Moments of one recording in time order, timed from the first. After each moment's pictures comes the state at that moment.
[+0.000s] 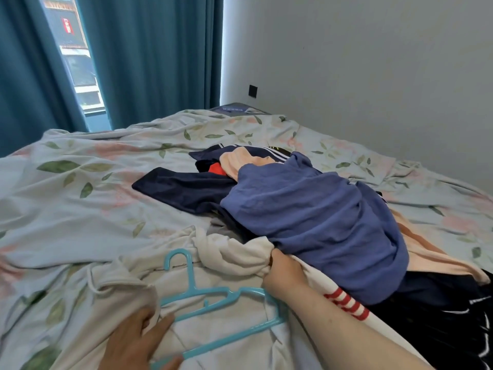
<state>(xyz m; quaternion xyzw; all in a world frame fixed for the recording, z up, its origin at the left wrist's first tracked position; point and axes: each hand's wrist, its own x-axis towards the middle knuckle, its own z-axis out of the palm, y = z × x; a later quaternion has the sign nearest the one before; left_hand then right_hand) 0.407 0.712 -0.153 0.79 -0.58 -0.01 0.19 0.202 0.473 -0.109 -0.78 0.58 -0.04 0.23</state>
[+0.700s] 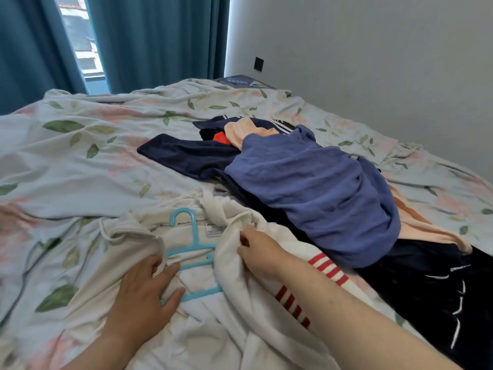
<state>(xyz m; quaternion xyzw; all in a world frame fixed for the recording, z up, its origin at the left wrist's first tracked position) 0.401 0.717 -0.178 0.82 -0.53 0.00 0.22 0.222 0.534 -0.067 -0.84 0.43 0.01 0.32</state>
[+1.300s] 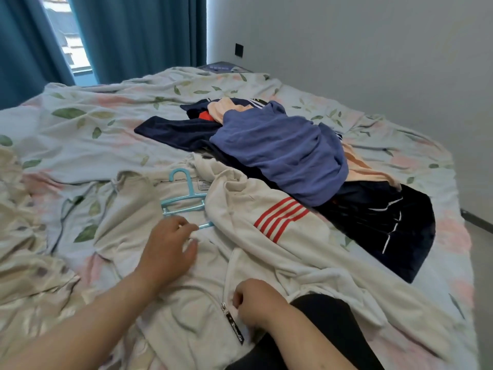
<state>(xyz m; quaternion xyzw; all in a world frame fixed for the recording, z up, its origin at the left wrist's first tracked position) 0.326 0.764 -0.107 0.72 -0.62 0.00 0.30 0.103 0.734 -0.088 -0.78 0.49 0.18 0.35</state>
